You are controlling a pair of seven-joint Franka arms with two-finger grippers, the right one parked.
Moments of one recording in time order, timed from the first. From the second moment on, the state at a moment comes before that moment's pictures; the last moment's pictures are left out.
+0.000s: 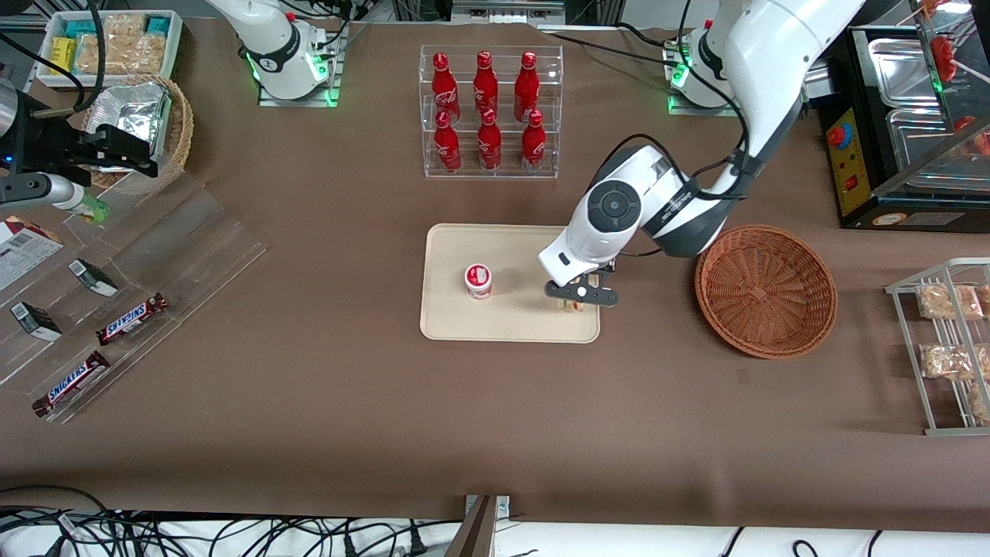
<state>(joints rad) -0.06 0.67 -0.60 -1.68 0.34 2.16 -0.65</state>
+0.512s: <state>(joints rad) -0.08 0.73 -0.60 -1.68 0.40 2.21 -0.70</state>
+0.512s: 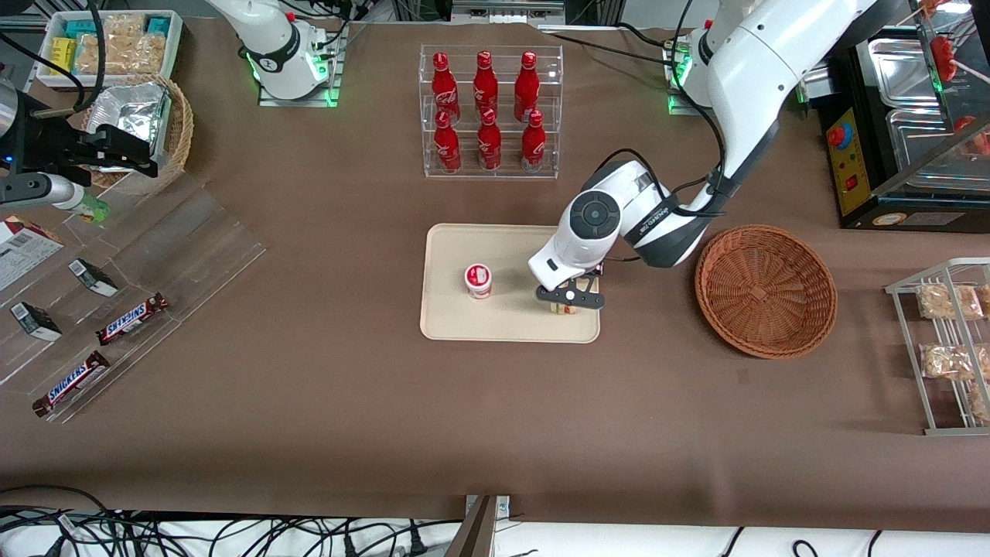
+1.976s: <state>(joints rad) 0.10 0.41 -0.59 -1.41 0.35 1.79 -0.88</state>
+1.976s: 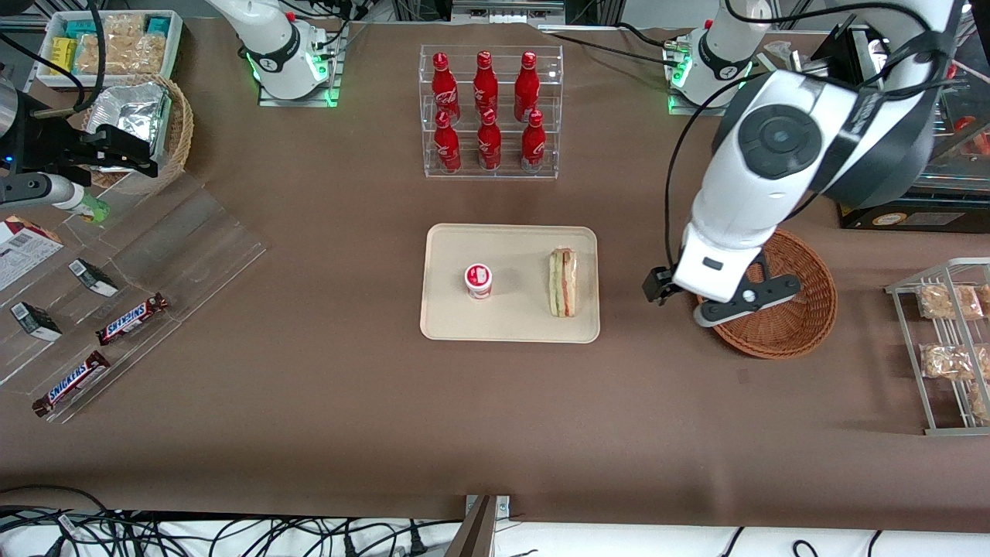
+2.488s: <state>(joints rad) 0.17 0.31 -0.50 -1.41 0.18 1.76 -0.70</state>
